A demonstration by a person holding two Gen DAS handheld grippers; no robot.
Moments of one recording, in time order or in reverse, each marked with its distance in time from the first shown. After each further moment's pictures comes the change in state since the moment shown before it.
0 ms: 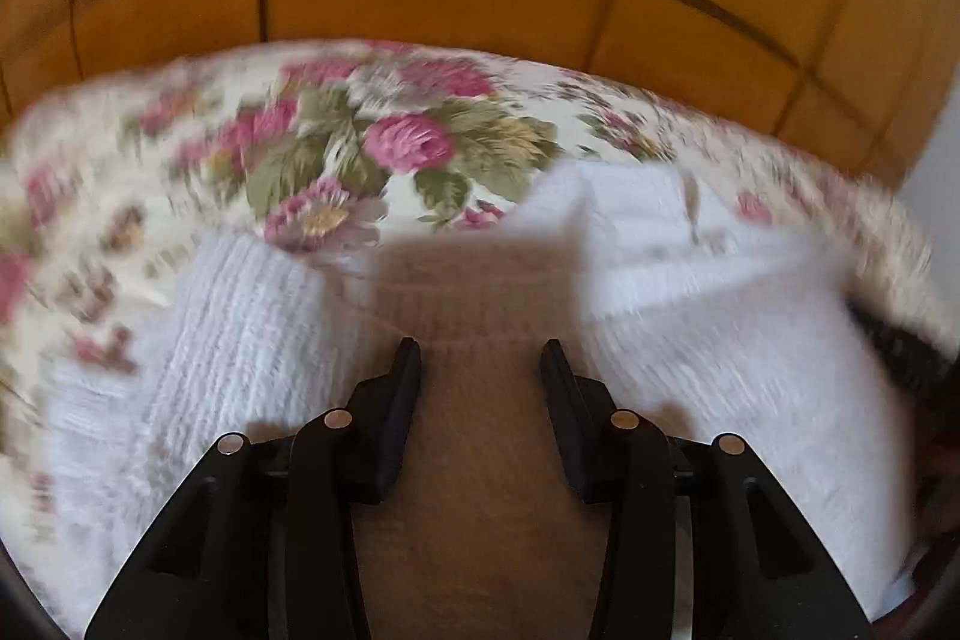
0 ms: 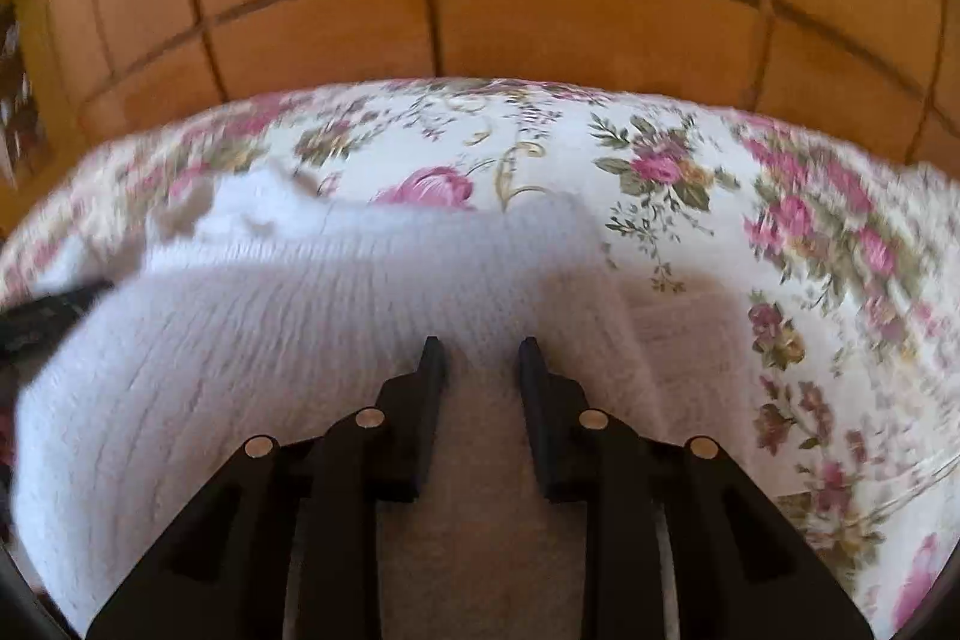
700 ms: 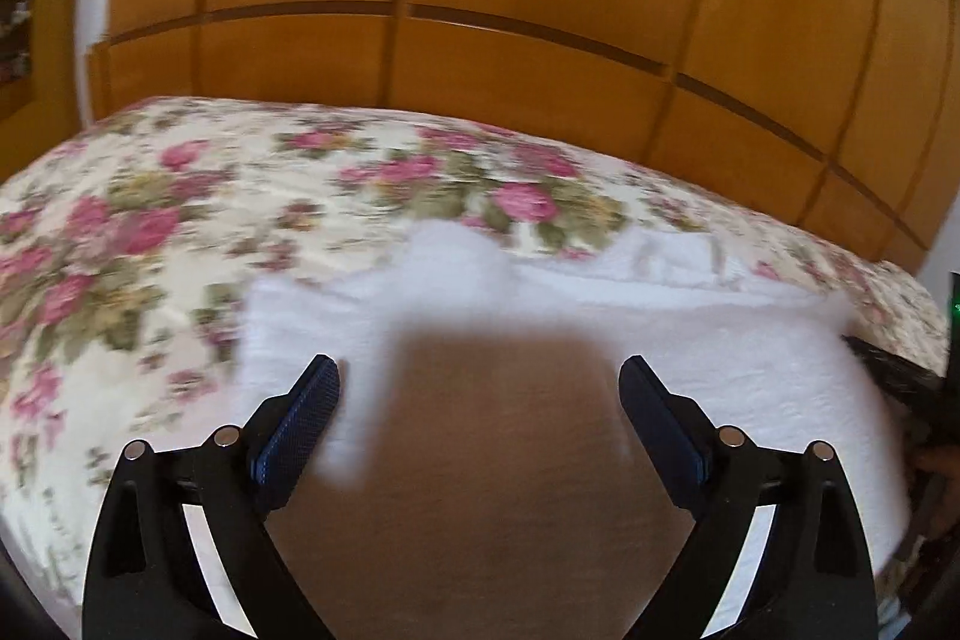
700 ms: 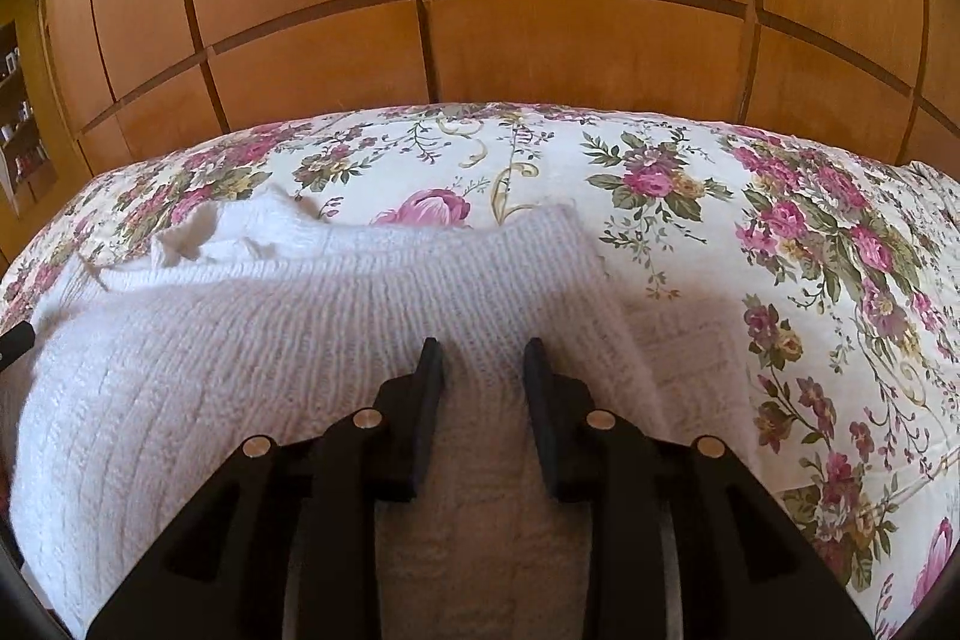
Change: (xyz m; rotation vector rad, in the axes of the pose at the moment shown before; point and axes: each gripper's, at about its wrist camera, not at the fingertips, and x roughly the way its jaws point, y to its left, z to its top) left arm -0.081 0.029 -0.052 -0.076 -0.226 0.188; right arm -0.007 0.005 -0.004 -0.011 -0.063 -0.019
